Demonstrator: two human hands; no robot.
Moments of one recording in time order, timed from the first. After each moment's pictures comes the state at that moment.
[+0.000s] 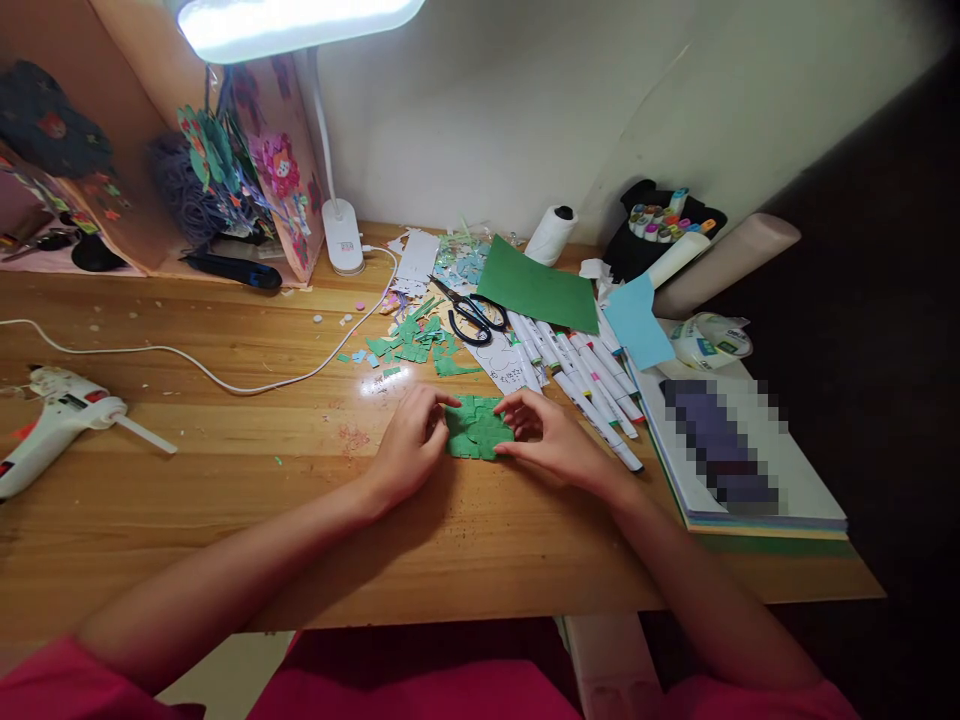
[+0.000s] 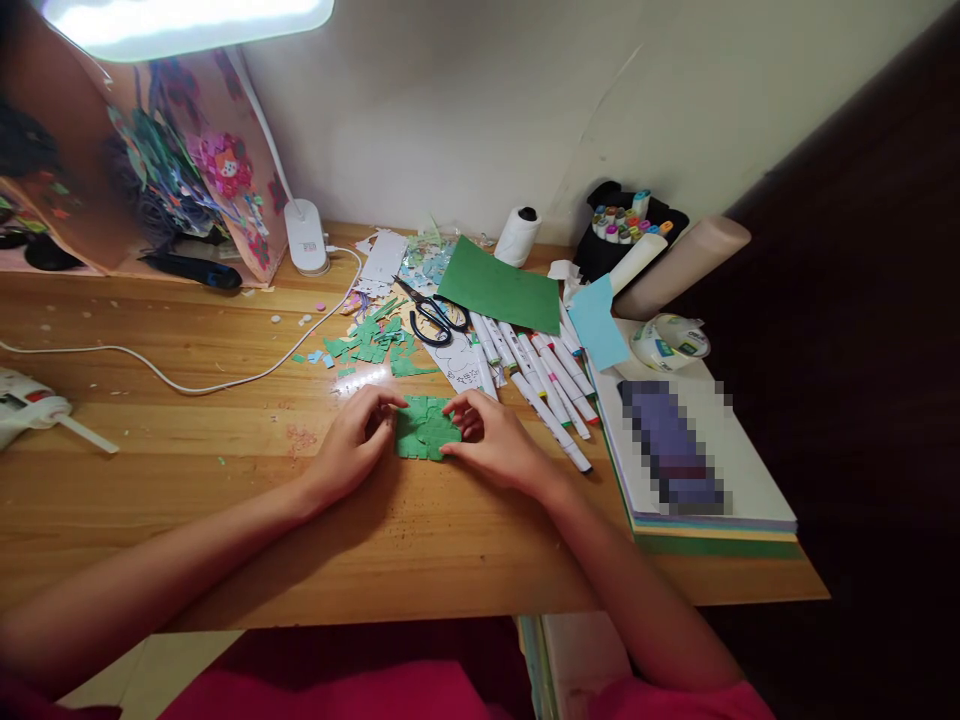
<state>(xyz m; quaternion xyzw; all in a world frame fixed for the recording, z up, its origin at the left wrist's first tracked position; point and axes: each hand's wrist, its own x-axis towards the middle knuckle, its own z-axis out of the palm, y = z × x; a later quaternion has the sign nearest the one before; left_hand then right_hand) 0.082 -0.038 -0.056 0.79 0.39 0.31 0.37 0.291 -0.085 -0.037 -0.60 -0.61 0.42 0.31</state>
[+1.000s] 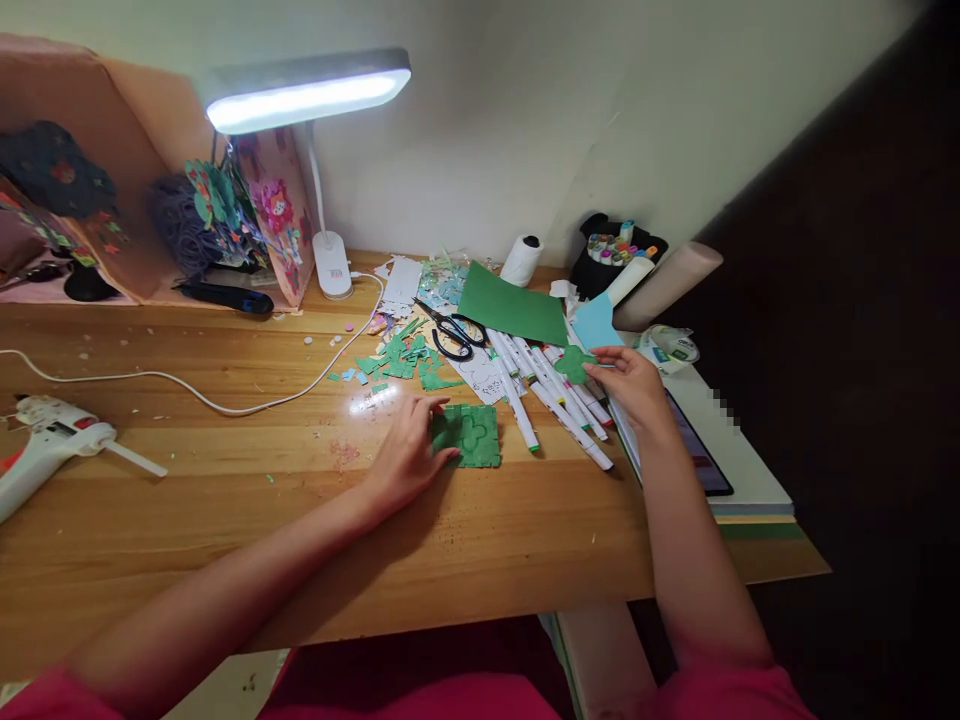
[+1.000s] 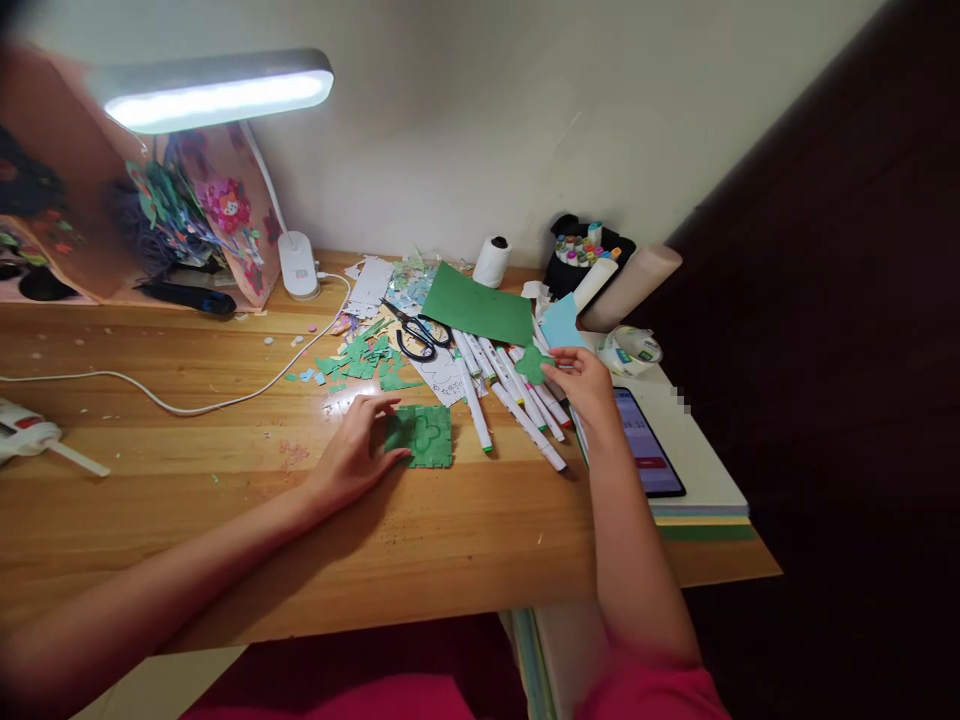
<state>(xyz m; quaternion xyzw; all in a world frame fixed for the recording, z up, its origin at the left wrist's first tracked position) 0.086 -0.035 -0.061 0.82 0.35 0.32 0.32 0.427 -0.052 -0.046 -0.72 -0.44 0.18 0.50</state>
